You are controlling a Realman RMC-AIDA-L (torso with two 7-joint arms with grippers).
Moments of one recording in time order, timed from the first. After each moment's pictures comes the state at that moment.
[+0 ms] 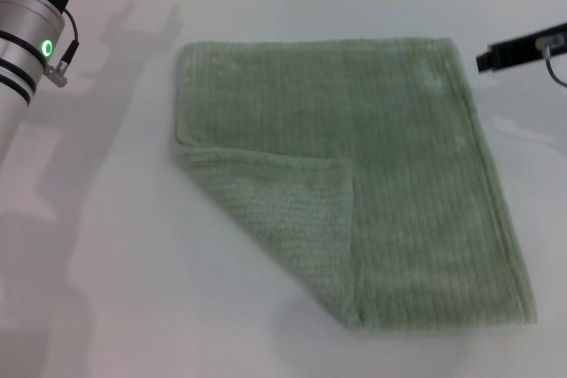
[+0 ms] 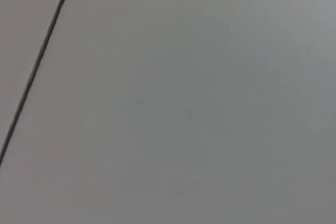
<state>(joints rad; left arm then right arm) -0.72 -2.08 0.89 0.08 0.50 1.11 -0.60 0.69 2.00 -1.15 -1.03 -2.49 -1.19 2.62</state>
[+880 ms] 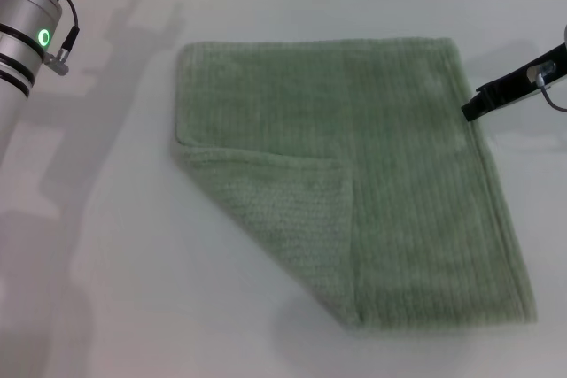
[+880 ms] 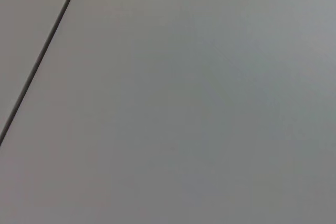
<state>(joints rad) -0.73 -2.08 0.89 0.08 0.48 1.18 -0.63 0.94 1.89 -1.05 -0.52 -2.48 -1.24 2.40</state>
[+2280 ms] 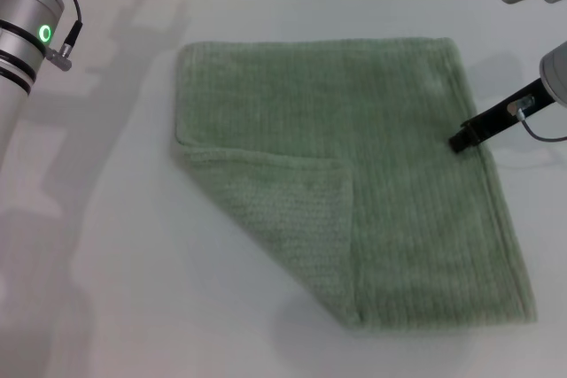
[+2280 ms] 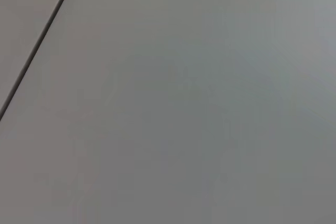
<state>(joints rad) -0.73 -2.08 0.89 0.08 0.48 1.21 -0.66 1.00 1.91 -1.05 -0.34 -2.52 -1.15 2.30</state>
